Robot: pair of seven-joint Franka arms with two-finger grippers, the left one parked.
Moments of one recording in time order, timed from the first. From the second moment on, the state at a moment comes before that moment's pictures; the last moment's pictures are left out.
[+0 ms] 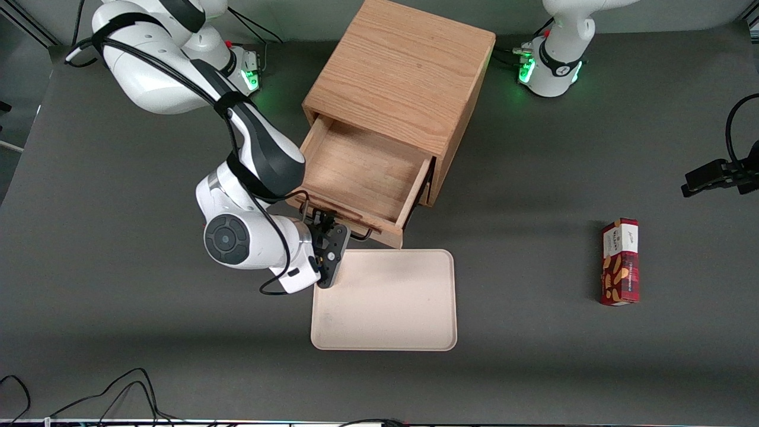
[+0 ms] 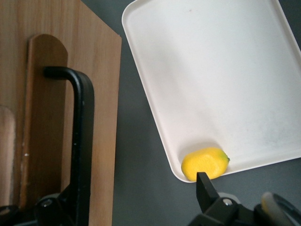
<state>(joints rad) 0.21 0.80 0.40 -1.08 0.03 1.74 -0.67</state>
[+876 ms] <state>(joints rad) 0.21 0.84 0.37 -0.97 0.03 1.75 -0.67</state>
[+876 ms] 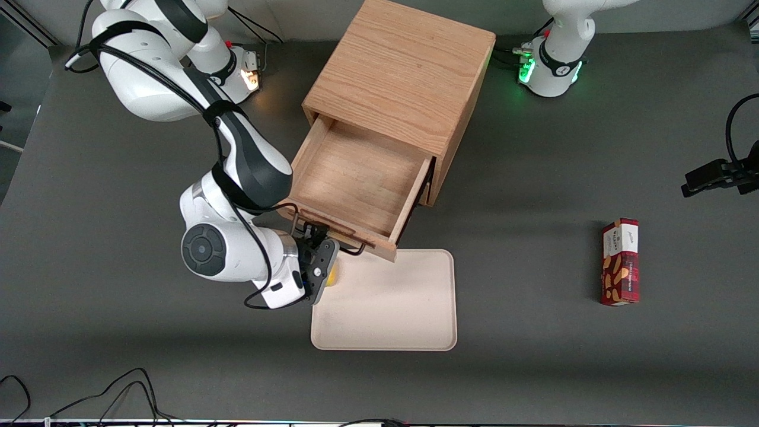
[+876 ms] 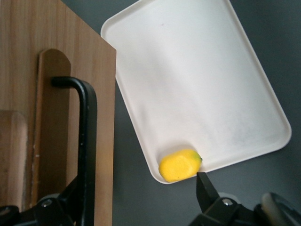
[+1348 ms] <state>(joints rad) 0.19 0.85 0.35 -0.96 0.03 1.77 -0.68</state>
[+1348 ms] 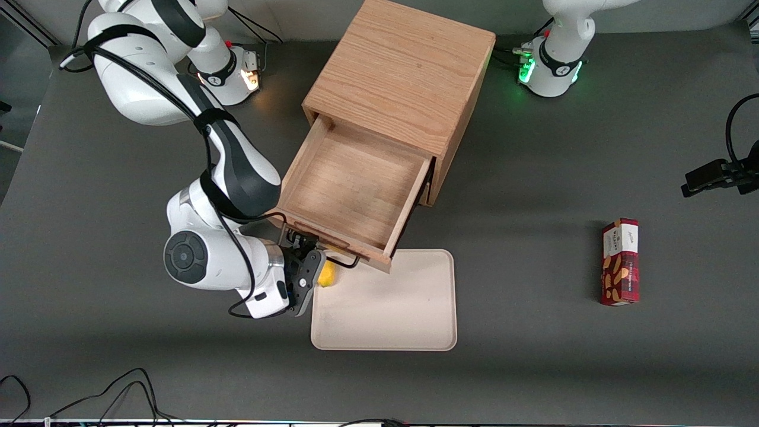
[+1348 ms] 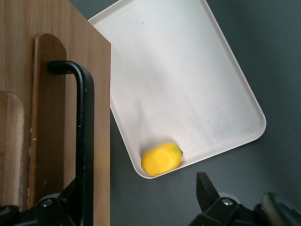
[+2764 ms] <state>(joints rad) 0.19 0.84 0.34 -0.91 0.03 1.78 -0.68</state>
